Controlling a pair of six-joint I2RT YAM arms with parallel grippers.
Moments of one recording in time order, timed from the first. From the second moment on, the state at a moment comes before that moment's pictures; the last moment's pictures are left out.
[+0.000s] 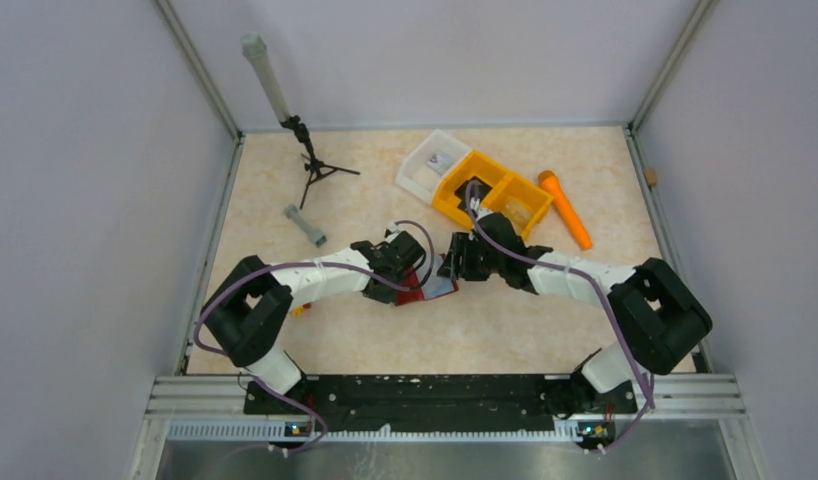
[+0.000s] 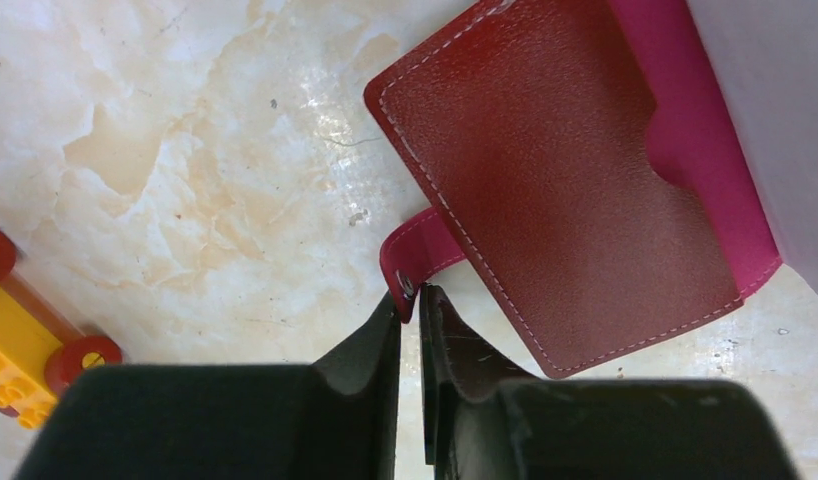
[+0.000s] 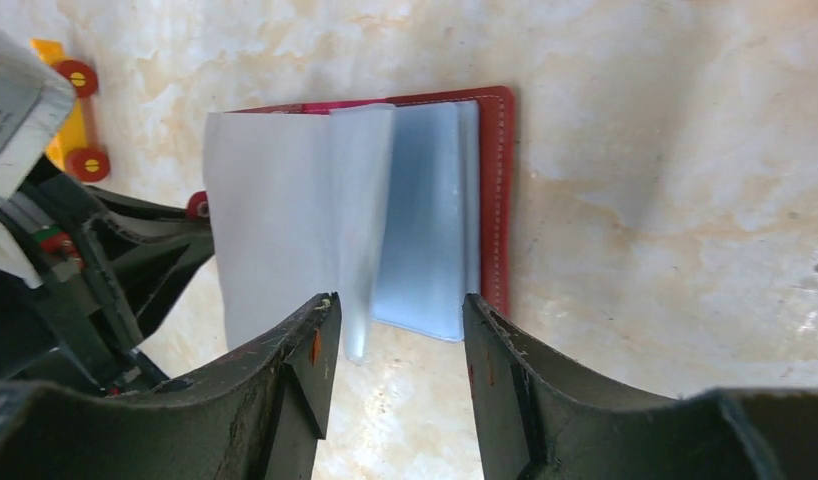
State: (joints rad) left arm -0.81 1.61 0.94 -0.62 -0.33 -0.47; right arm 0.67 1.50 0.74 0.04 -0.19 0.66
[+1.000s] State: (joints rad) left arm -0.86 1.48 1.16 -0.69 -0.26 -0.49; right arm 0.58 1.57 0.69 0.07 -0.26 0.64
